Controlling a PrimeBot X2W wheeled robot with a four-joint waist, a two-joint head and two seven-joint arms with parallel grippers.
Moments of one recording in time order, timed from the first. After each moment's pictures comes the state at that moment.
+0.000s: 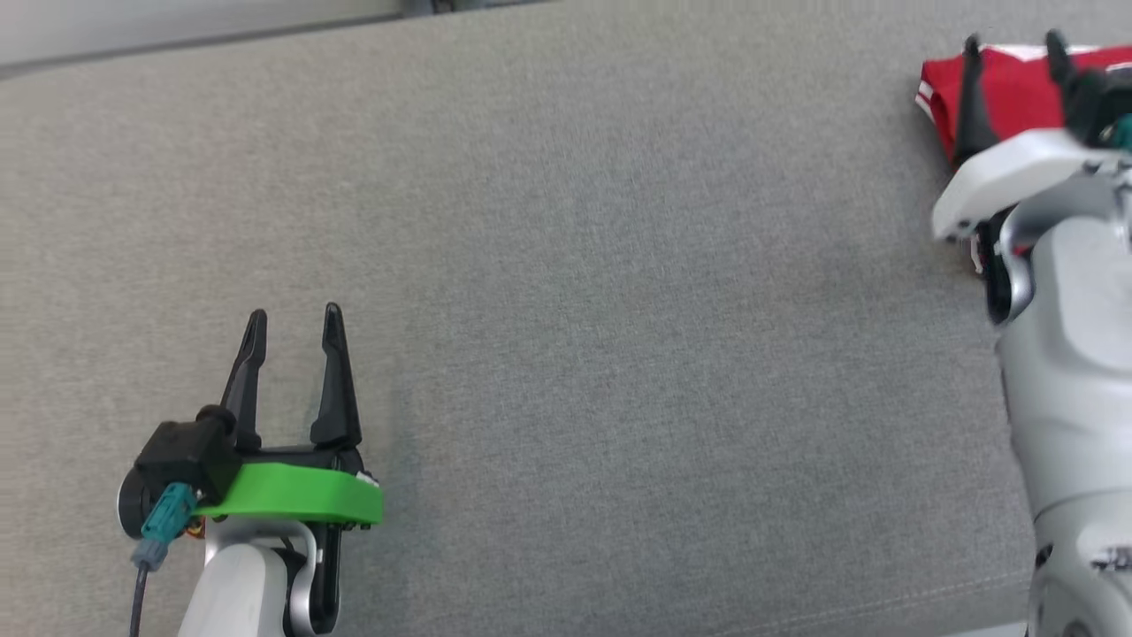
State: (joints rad) left arm -0.19 0.08 -0.12 0.17 -0.33 -0.02 -0.26; right arm -0.88 -0.15 -0.21 0.83 -0.10 0.13 -0.26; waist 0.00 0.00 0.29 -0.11
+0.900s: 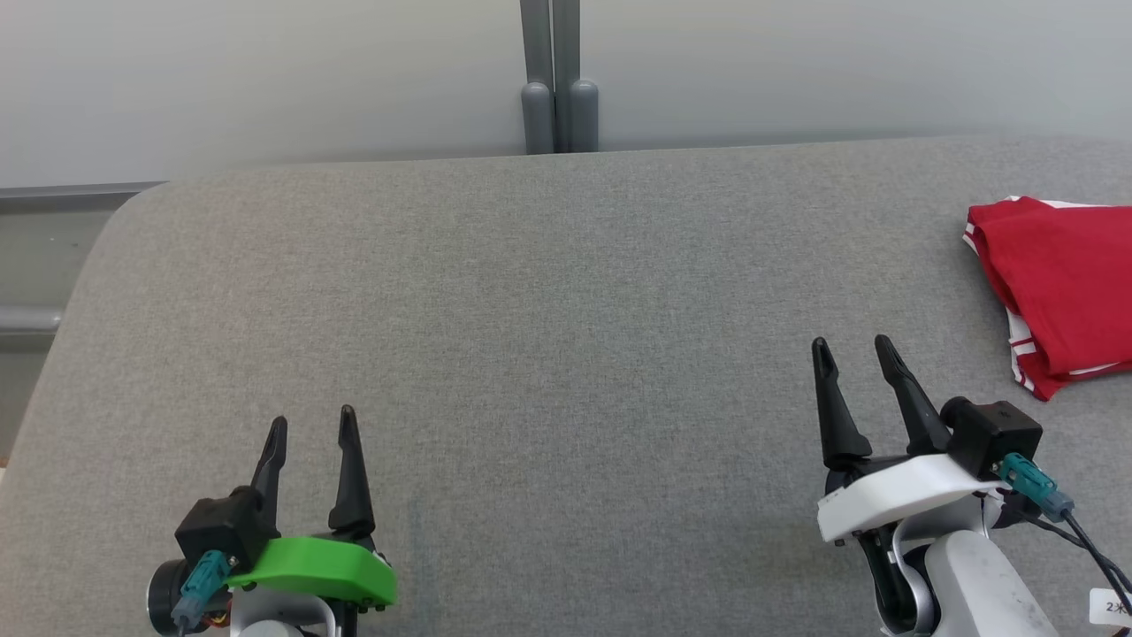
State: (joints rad) left arm -0.08 0.05 -0.12 0.28 -0.35 0.01 -0.26; right arm -0.17 -0.05 0.08 0.27 0.29 0.13 -0.26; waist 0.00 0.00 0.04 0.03
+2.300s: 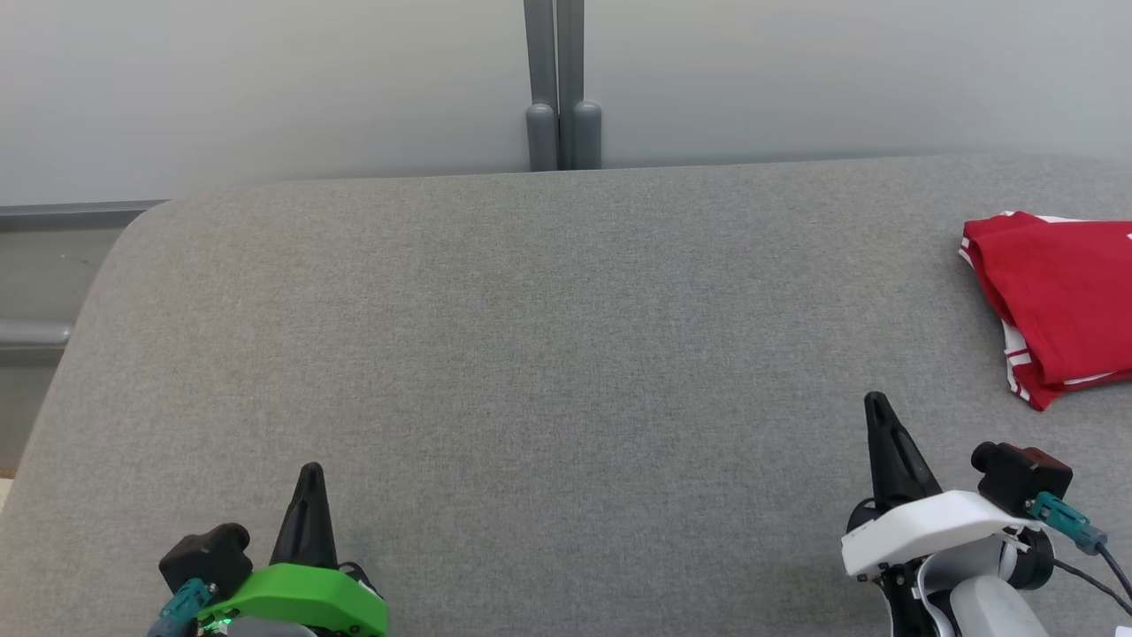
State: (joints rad) left arm -0.03 0.05 -0.10 0.33 -0.47 0.00 -0.21; right arm -0.09 -0.04 0.04 0.28 0.44 0.13 -0.21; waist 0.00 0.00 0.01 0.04
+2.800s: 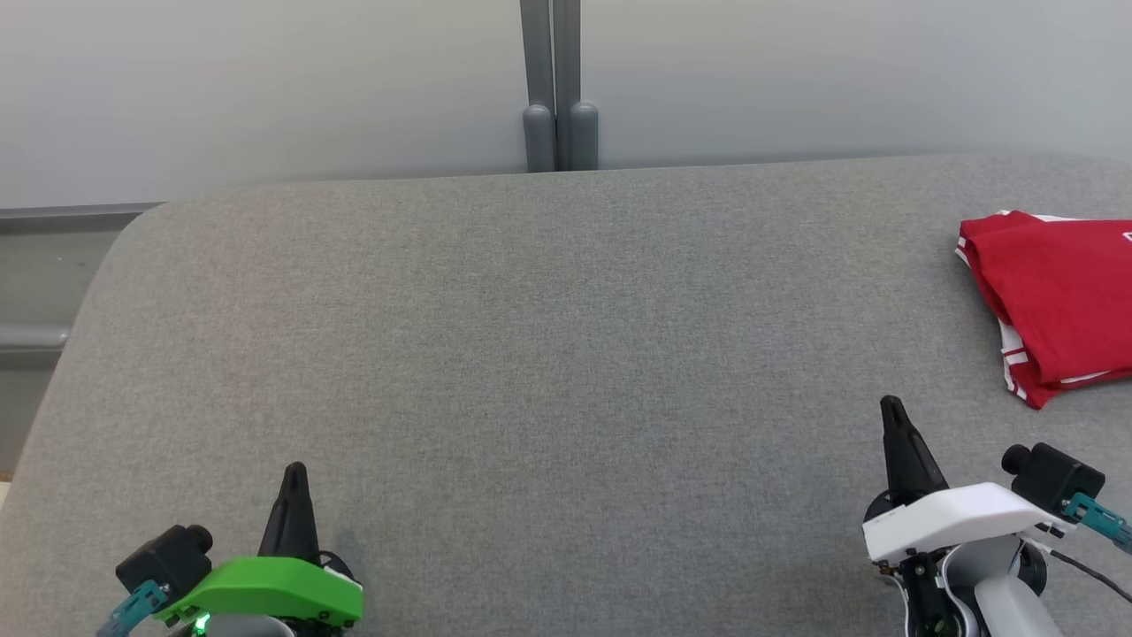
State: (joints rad) left arm -0.04 0.05 -0.06 0.31 -0.71 -0.03 -0.15; right arm -0.09 -0.05 0.01 0.27 0.68 0.13 -0.15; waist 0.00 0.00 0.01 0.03
